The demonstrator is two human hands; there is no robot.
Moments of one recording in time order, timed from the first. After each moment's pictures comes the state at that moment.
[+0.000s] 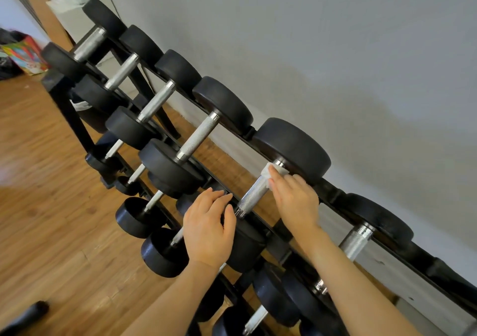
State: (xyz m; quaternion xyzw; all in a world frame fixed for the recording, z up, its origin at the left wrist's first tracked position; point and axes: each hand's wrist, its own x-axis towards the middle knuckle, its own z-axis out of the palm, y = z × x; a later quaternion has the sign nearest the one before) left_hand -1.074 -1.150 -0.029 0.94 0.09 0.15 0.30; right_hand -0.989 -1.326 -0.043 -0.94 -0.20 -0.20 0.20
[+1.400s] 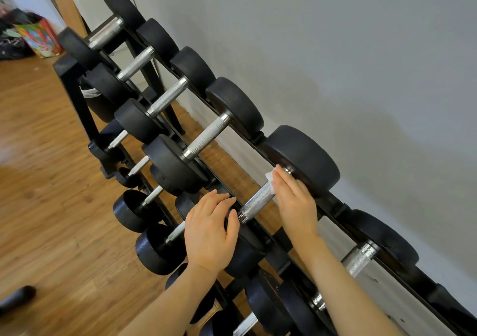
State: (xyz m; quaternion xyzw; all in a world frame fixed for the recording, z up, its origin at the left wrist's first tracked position) left_hand -1.075 -1.151 -0.032 0.93 0.11 0.15 0.31; right_hand -0.976 -1.328 -0.056 -0.94 -0.26 -0.16 0.14
